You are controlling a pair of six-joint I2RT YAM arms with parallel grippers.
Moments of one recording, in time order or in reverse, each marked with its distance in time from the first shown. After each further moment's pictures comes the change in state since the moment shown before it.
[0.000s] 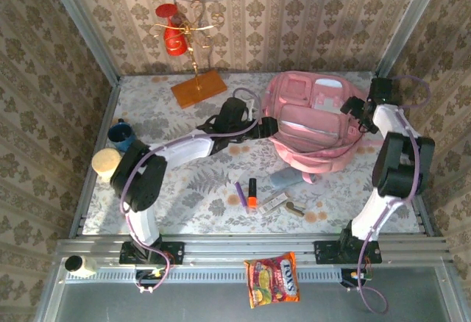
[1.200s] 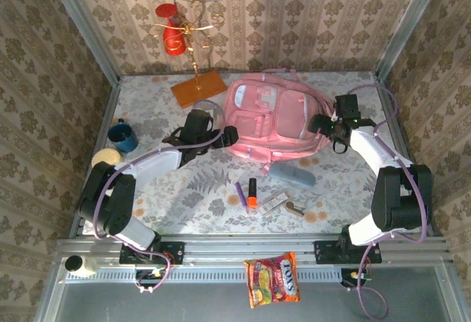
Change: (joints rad) left arm 0.195 -0.296 -0.340 -0.136 -0.234 0.146; right arm 0.272 -0.351 -0.354 0.046 0.027 -0.027
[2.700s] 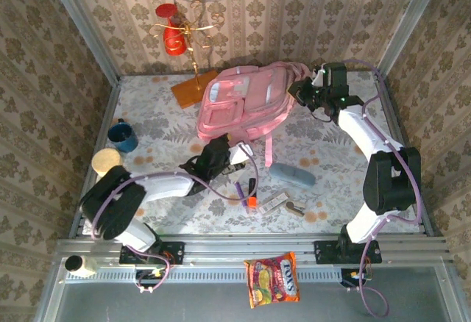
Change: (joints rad) left arm -0.278 -0.003 -0.254 0.439 -0.349 1.233; right arm 0.119 0.150 0.326 0.240 -0.459 0.470
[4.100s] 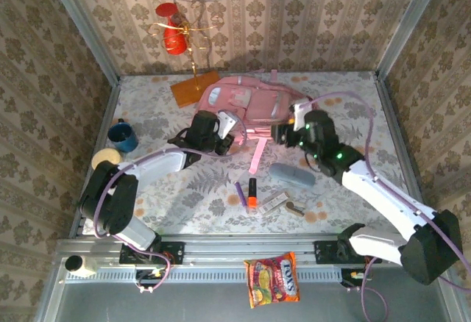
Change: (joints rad) left arm 0.220 -0.011 0.263 -0.423 0.365 -0.556; right arm 0.432 -0.523 -0.516 0.087 0.523 -0.610
